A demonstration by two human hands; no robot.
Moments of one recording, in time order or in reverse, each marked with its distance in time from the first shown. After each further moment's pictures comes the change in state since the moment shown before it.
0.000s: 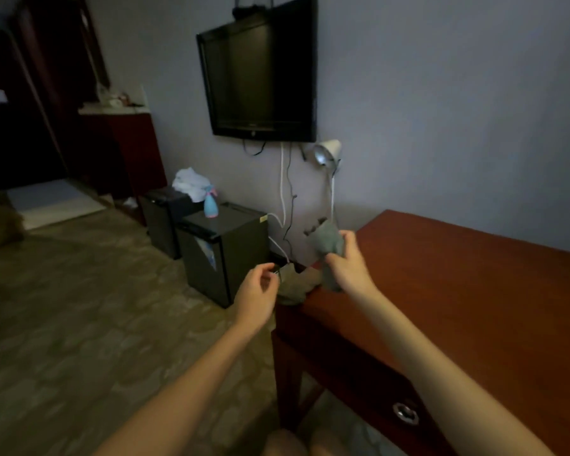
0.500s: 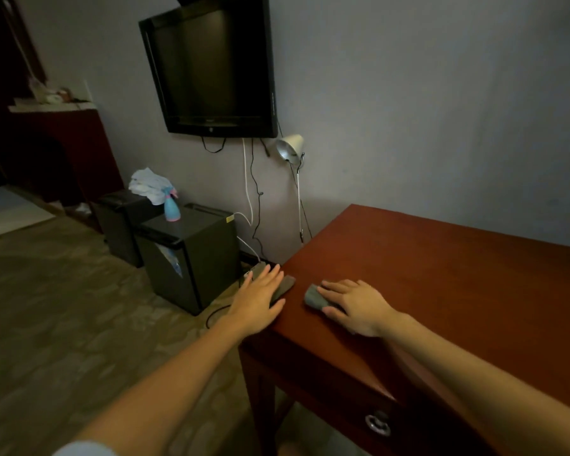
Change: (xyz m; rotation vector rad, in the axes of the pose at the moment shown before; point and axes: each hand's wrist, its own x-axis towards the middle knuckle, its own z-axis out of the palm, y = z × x) left_hand 0.055 -0.006 0.062 0.784 -0.509 0.410; right_hand 0.015 0.087 -0.084 -1.247 -0.506 -0.322
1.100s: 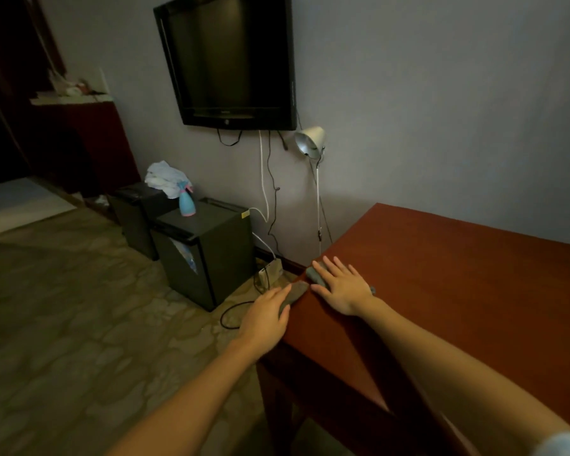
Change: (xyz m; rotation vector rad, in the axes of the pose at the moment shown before) left_hand 0.002 -0.023 0.027 -0.274 0.138 -0.189; right_hand 0.120 -0.003 0.037 0.156 -0.058 0.170
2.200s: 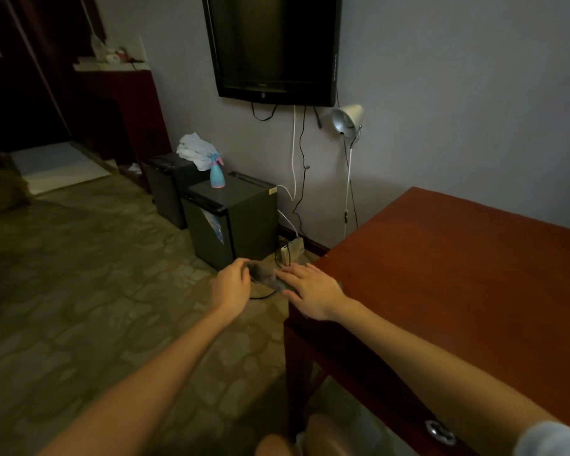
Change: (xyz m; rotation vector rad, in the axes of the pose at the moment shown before) left_hand -0.053 -0.072 -0.059 -0.173 0.235 -0.346; right_hand -0.032 -0.122 0.016 0.006 0.028 -0.428
